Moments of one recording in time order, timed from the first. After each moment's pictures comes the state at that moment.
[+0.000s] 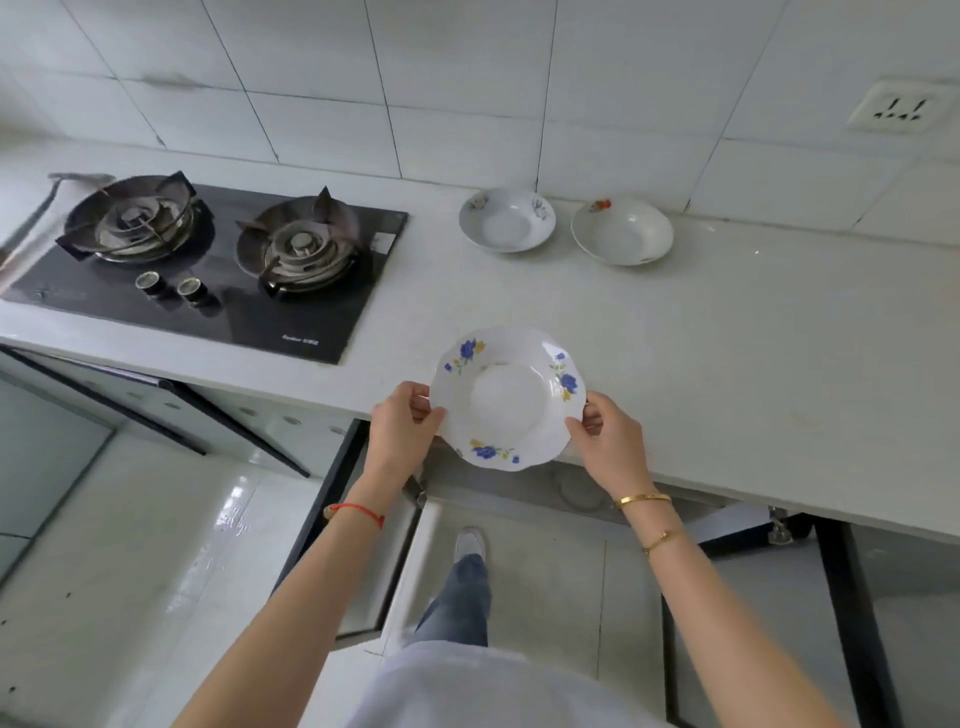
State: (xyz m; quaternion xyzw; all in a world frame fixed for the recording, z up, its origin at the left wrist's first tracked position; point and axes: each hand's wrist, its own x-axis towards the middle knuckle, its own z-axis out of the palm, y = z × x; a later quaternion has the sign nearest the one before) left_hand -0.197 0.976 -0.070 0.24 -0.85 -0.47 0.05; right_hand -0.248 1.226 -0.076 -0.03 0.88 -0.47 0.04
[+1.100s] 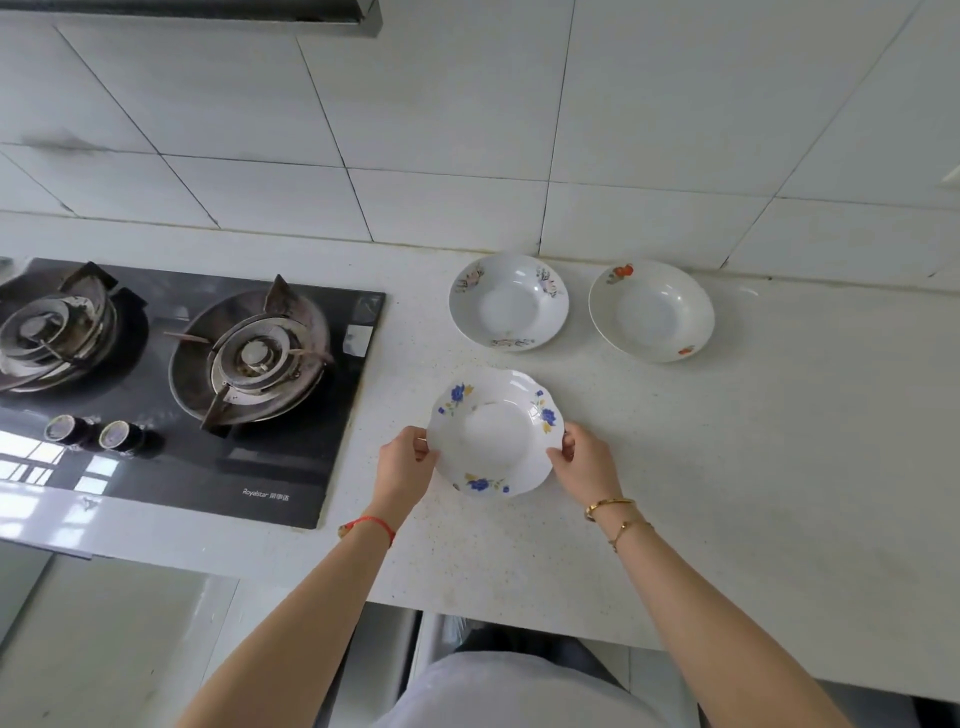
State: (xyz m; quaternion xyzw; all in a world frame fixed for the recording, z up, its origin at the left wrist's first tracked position) left_hand -0.431 0.891 -0.134 0.28 -0.86 -0.42 -0.12; right_hand -0.478 1.131 -0.144 0.02 0.91 -0.39 0.15
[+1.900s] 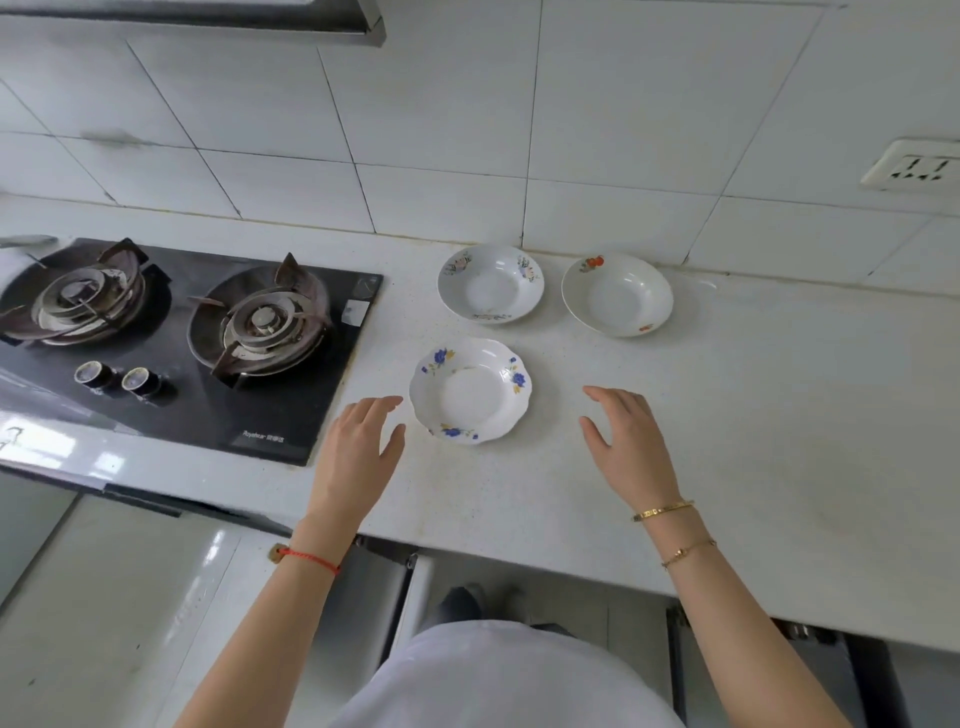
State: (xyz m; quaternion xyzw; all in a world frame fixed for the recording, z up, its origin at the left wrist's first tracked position) left_hand -0.315 0.920 -0.042 0.08 -0.96 -0.23 0.11; right_hand -0.397 1.225 -0.049 -0.15 0.95 -0.28 -0.04
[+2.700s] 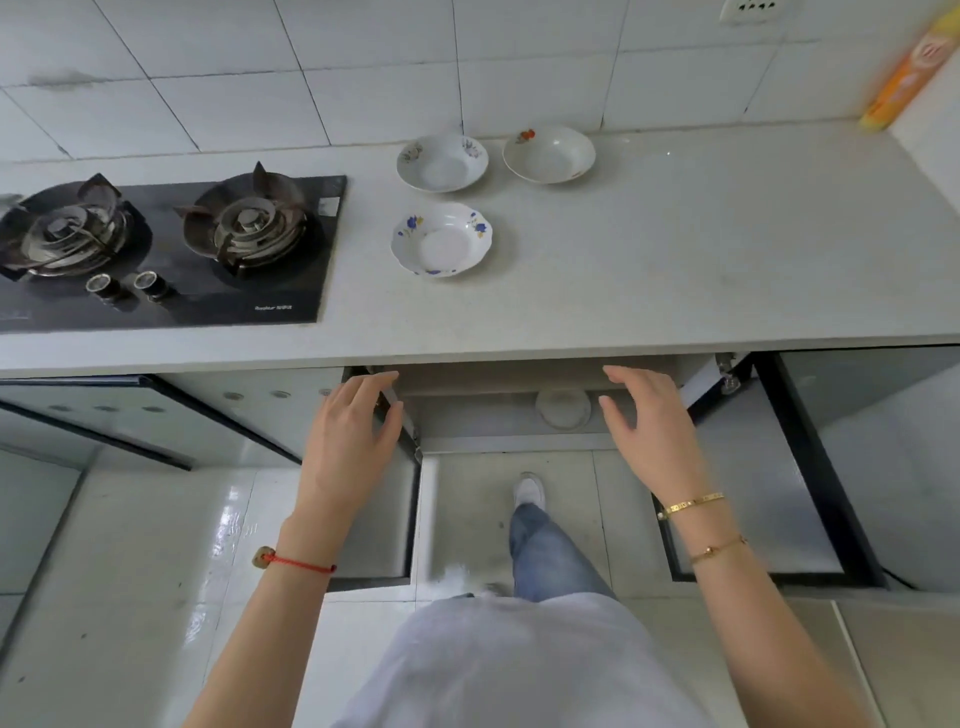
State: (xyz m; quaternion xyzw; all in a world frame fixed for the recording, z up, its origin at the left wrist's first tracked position) left_hand -0.035 0.948 -0.012 -0.02 -0.96 -0.26 0.12; right_hand -0.061 1.271 -0.042 -0.05 0.95 -0.29 -0.08
